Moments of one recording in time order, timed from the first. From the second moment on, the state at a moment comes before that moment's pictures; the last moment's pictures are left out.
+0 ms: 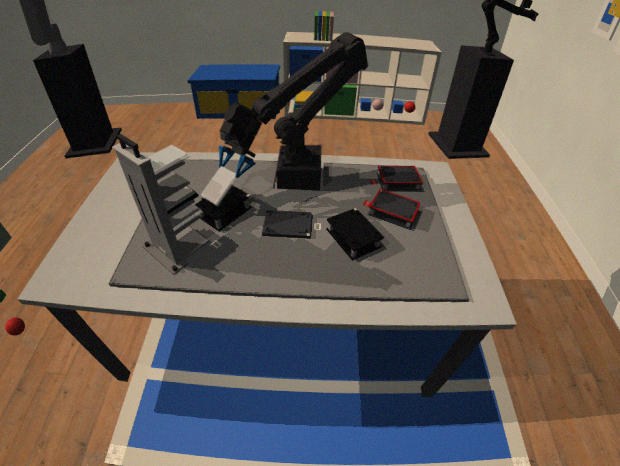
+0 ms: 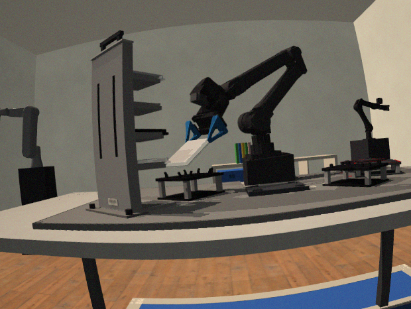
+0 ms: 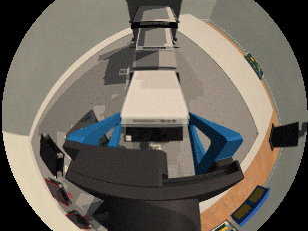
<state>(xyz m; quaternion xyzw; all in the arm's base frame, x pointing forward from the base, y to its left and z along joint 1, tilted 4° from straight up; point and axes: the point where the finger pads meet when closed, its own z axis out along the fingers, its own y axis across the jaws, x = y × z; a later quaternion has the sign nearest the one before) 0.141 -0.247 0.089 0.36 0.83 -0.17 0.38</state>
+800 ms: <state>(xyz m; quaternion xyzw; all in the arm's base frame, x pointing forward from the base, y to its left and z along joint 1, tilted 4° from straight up) 0.142 -0.248 0.078 0.36 0.83 -0.17 0.38</state>
